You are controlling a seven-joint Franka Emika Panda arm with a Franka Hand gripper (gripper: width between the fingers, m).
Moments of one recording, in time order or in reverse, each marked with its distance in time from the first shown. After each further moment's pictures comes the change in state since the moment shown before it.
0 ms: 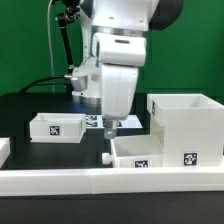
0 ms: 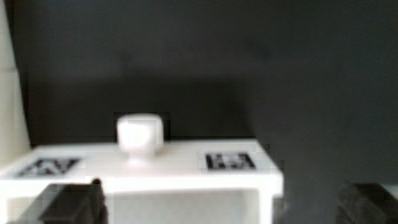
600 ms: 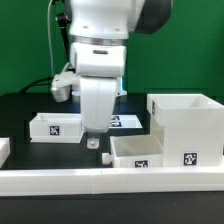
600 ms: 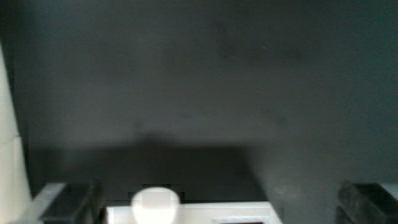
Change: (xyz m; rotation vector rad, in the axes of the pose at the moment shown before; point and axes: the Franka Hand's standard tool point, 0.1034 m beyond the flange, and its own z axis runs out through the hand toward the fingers) arm -0.026 0.011 0.014 0.019 0.076 -0.022
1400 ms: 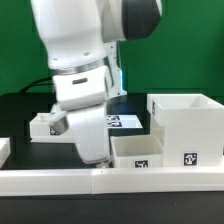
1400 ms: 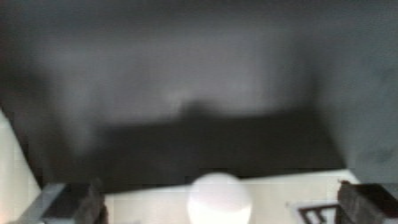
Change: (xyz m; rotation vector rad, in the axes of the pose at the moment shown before) arm 0.027 0.019 0.028 0.022 0.240 0.051
